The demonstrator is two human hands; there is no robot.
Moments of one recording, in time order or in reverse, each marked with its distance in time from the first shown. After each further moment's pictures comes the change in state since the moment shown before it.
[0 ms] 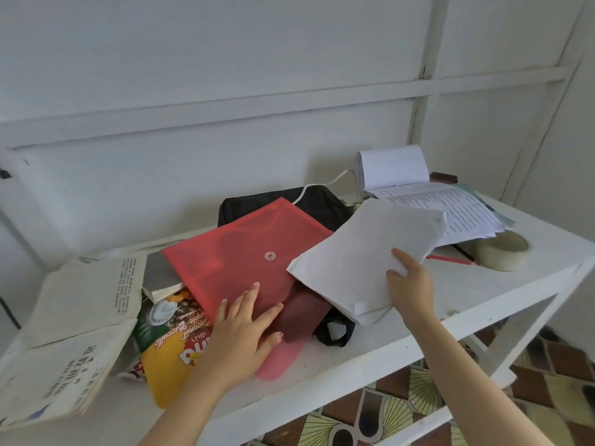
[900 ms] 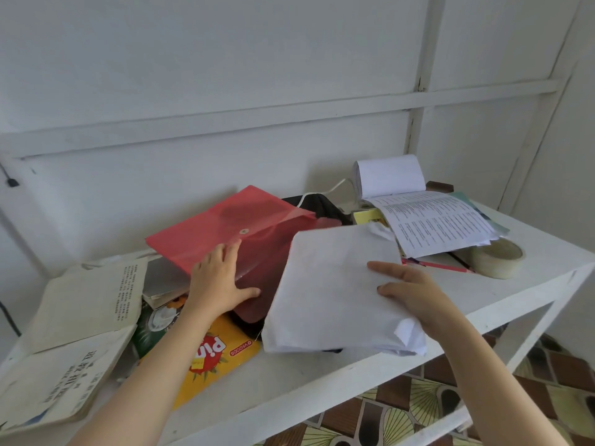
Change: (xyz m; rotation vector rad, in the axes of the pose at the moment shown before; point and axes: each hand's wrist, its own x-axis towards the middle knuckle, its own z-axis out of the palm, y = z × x) left_hand 0.066 -0.040 -0.043 -0.066 0.301 -0.170; right_hand -0.005 -0.015 -0.038 0.101 -0.488 0.081
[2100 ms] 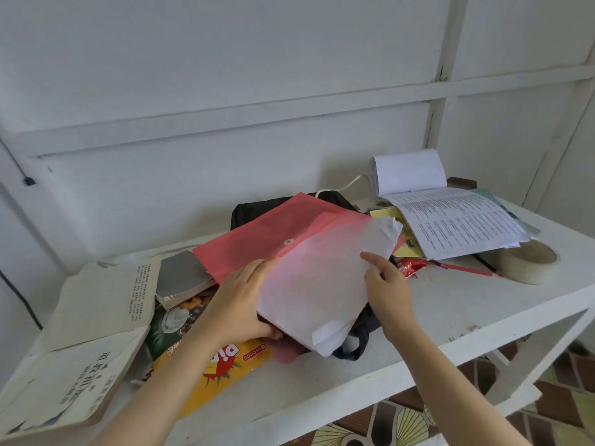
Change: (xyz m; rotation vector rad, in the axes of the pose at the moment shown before) left_hand -0.032 0.011 -0.016 -0.293 -0.077 0.293; right_hand 0.022 -0.003 0.074 0.067 0.263 -0.156
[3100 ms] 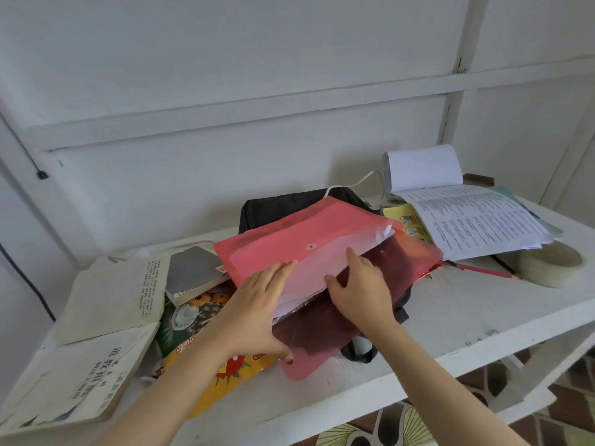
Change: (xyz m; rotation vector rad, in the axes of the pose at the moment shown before) left_hand -0.007 0.011 -0.003 0.105 -0.149 0.049; right_hand 0.007 0.003 0.047 -0.747 -0.104 -0.261
